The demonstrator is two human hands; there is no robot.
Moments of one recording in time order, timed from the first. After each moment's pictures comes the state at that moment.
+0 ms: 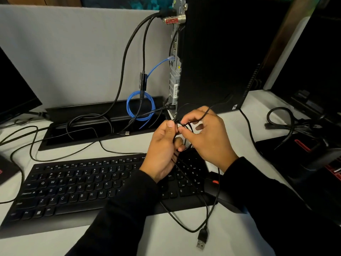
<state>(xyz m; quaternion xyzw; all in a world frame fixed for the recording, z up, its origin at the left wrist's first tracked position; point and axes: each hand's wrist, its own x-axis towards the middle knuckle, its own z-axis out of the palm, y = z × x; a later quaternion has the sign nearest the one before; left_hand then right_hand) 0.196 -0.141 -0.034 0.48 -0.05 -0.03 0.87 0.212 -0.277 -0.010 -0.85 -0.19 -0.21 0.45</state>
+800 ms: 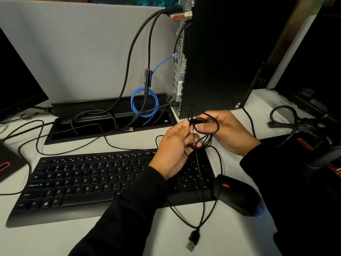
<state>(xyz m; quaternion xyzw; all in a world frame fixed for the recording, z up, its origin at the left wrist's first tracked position) 0.186 -0.154 -0.029 0.48 -0.04 -0.09 0.87 0.228 -0.315 0.001 -0.74 -0.24 0.08 0.62</state>
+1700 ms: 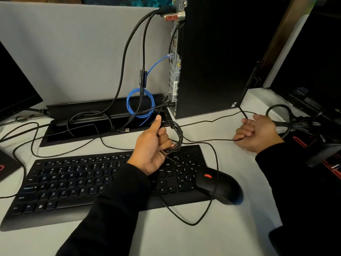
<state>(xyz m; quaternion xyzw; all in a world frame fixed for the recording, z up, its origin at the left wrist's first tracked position) 0.201 -0.115 -0.034 0.39 0.13 -0.09 0.91 0.260 -0.397 -0.020 -0.43 0.31 0.02 0.85</state>
